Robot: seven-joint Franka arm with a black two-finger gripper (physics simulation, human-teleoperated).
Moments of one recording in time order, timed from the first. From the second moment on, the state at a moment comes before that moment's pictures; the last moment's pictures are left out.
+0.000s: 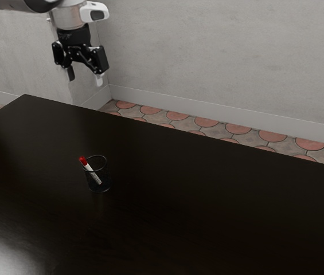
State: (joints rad) arm -0.08 0.11 0.07 -1.37 0.02 1.48 -0.04
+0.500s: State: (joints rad) arm -0.08 0.32 0.08 -1.46 -0.01 1.55 -0.04
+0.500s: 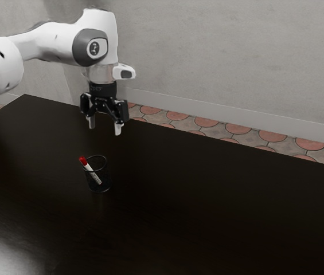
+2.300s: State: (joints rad) arm -0.08 0.07 0.25 -2.26 -0.19 2.55 0.28
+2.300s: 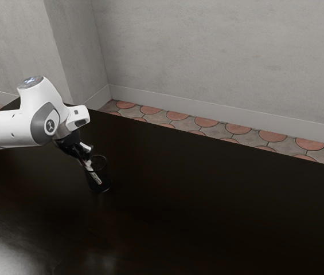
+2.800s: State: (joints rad) arm -0.08 -0.06 0.28 -2.02 0.02 2.18 0.26
